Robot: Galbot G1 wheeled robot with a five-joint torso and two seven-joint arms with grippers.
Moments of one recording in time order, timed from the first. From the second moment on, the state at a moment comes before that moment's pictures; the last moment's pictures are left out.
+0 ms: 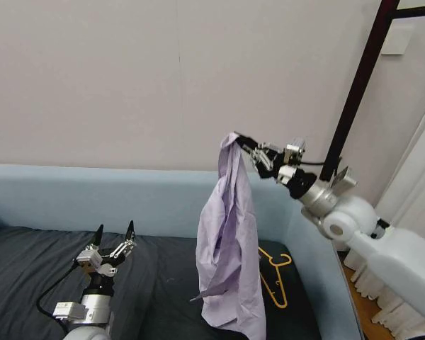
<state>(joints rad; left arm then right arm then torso) 1.33 -1.13 -0.49 -1.86 -0.62 -0.44 -0.04 -0.21 0.69 -0.25 1.85 1.11 0.25 -0.30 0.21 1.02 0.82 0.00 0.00</state>
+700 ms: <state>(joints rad) 0.94 -0.99 -0.40 -1.22 -0.69 -0.49 1.02 -0.14 0.77 -0.39 1.86 1.11 0.23 -0.33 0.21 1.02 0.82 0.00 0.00</state>
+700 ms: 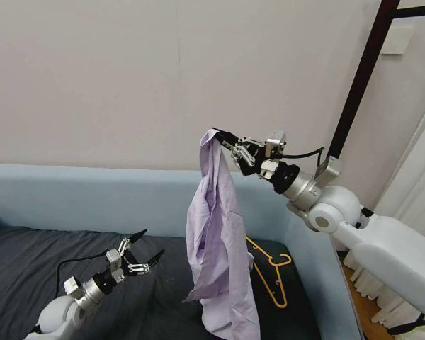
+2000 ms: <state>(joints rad) 0.47 -1.16 -0.18 -0.70 -0.54 -0.43 1.54 -0.25 0.71 -0.31 1.94 1.08 0.22 -0.33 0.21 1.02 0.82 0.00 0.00</state>
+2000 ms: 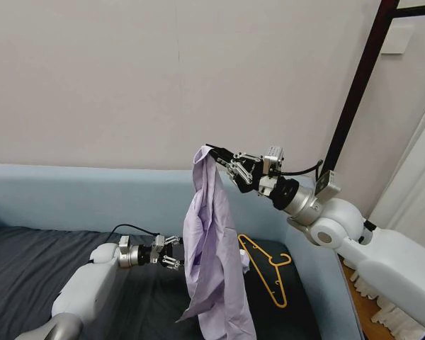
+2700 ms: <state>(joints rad) 0.61 -1.03 -0.25 -0.91 -0.69 -0.38 1.50 -0.29 0.71 -0.27 1.91 1.07 0.23 -0.27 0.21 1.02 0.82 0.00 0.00</state>
